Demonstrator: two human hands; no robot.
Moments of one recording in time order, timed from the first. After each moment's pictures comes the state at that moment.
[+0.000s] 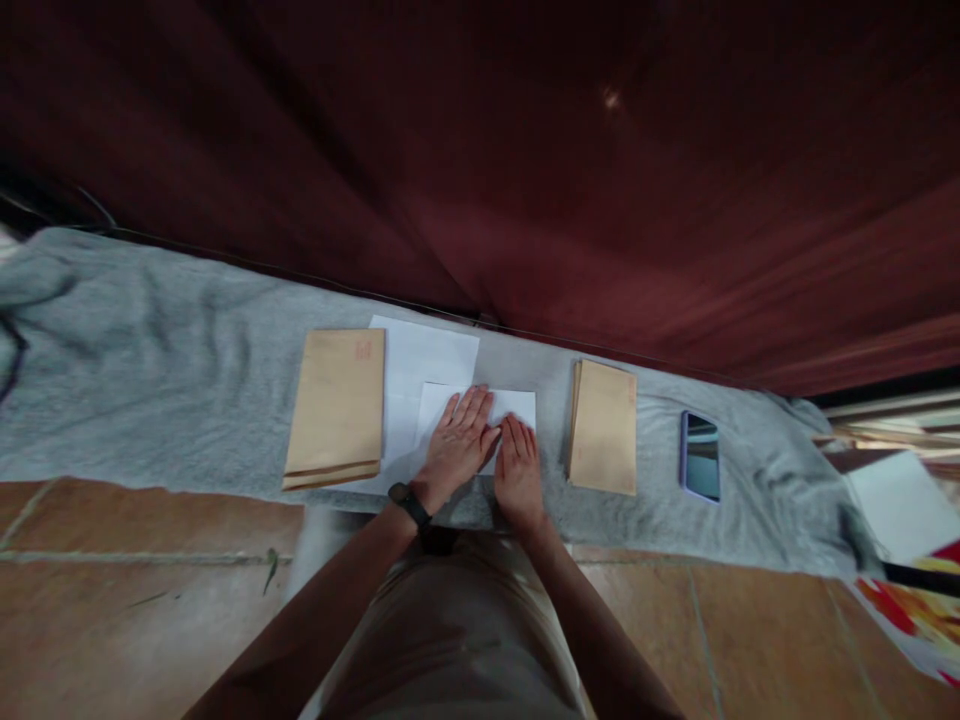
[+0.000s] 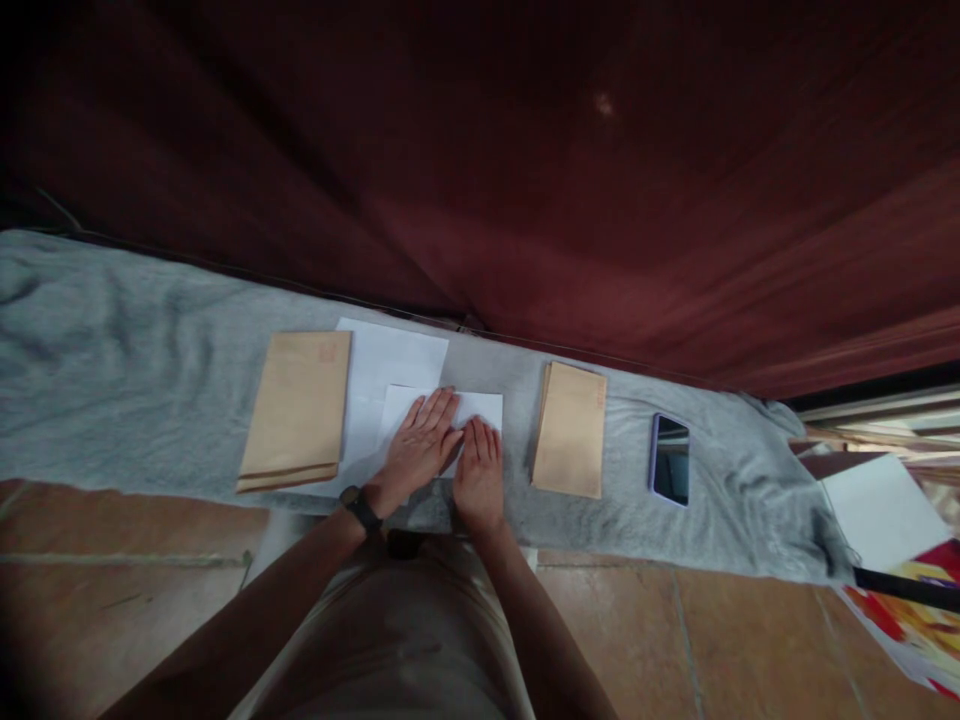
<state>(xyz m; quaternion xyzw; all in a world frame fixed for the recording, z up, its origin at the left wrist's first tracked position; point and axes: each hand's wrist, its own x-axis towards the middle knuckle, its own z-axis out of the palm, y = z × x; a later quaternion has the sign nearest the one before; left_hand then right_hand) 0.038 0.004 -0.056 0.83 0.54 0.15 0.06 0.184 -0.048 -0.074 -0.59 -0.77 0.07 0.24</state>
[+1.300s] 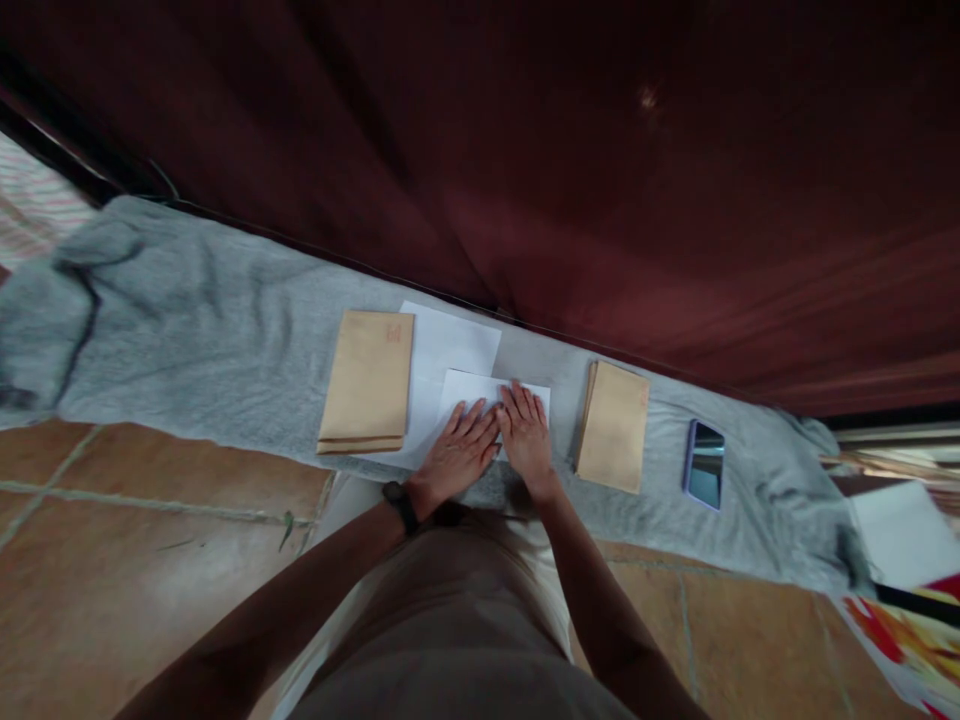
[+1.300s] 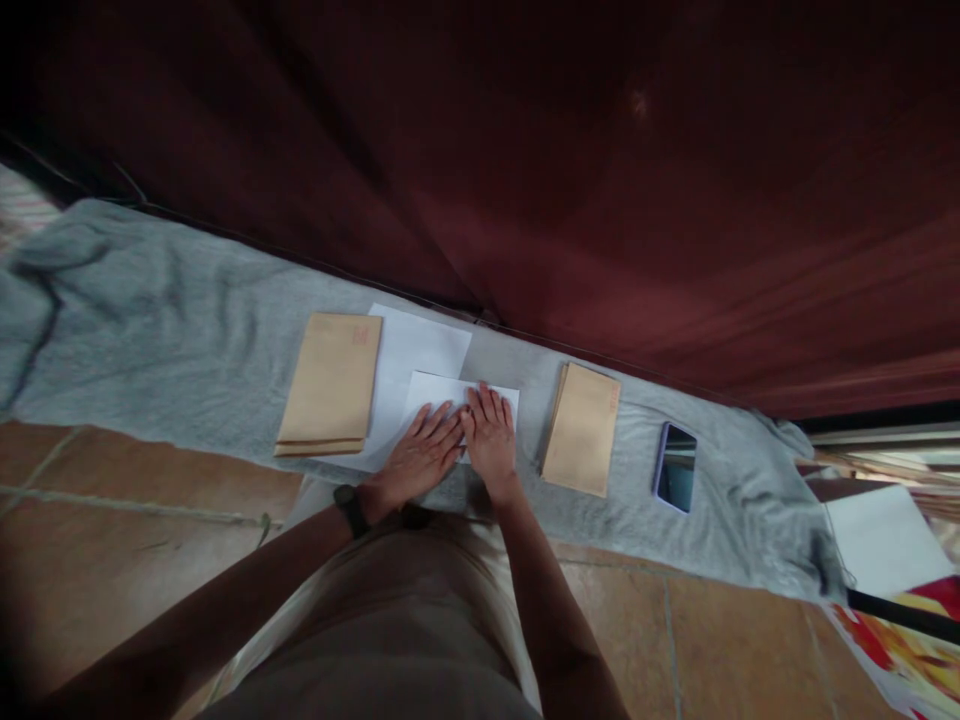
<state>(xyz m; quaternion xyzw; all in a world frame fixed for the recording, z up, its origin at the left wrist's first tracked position) 0.014 -0.041 -0.051 0.86 0.50 0.11 0.06 0.182 -0.003 -0.057 -0.56 -0.82 0.06 0.14</state>
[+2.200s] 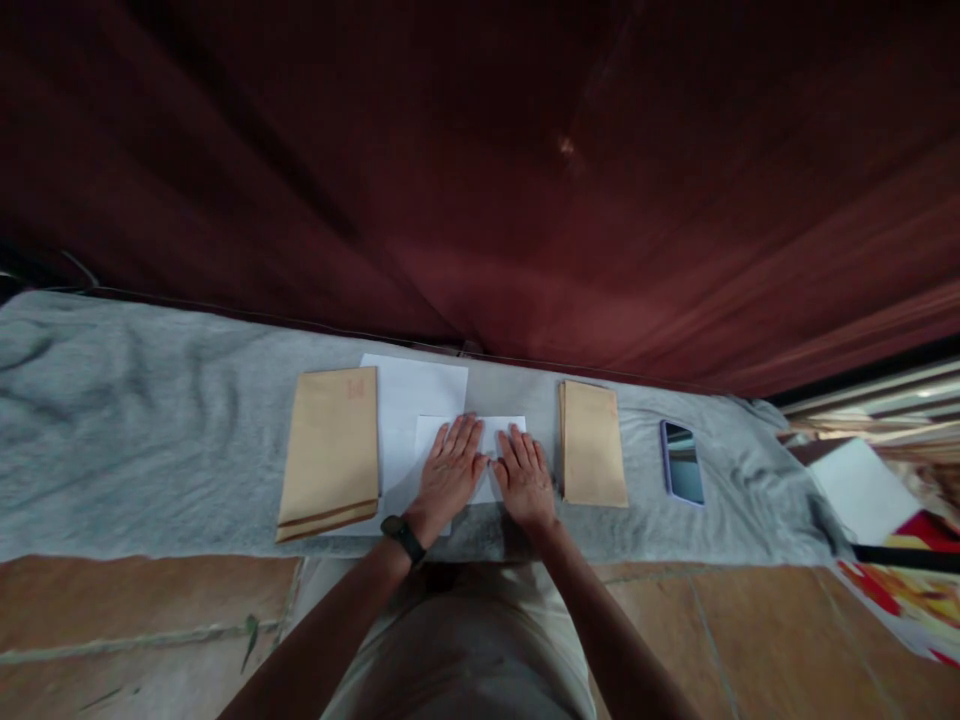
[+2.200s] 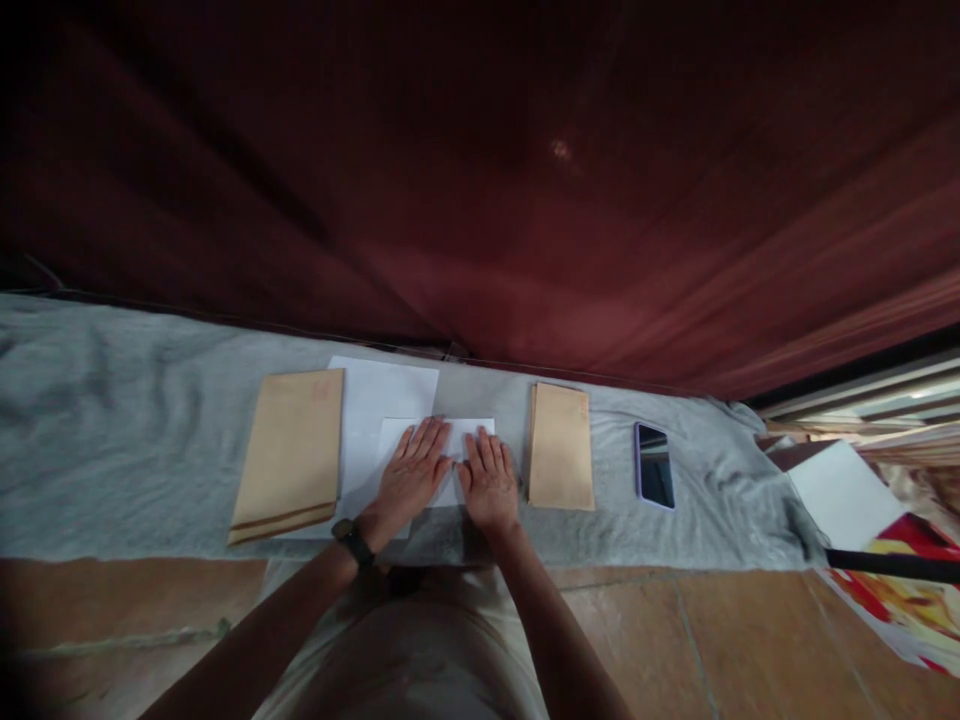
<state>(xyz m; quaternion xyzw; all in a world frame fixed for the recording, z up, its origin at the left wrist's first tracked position) 0.029 0.004 -0.053 0.83 0.54 0.15 0.04 0.202 -0.029 -0.065 -0.62 -0.77 -0.01 0.15</state>
